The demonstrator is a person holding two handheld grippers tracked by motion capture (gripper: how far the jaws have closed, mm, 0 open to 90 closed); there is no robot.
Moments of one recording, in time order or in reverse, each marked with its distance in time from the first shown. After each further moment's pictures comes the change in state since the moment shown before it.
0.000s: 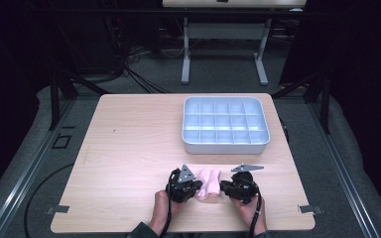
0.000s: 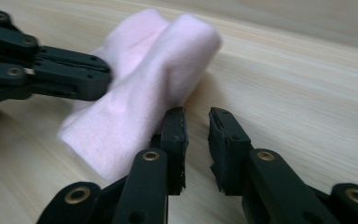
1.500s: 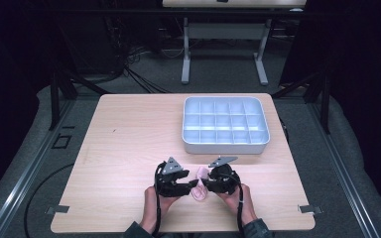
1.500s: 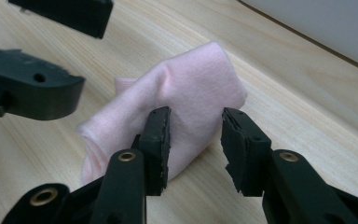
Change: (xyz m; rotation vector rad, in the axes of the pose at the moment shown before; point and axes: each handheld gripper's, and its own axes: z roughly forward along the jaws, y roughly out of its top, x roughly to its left) left arm 0.016 0.017 -0.039 -0.067 -0.015 -0.105; right arm 0.037 0.038 0.026 0.071 -0.042 -0.262
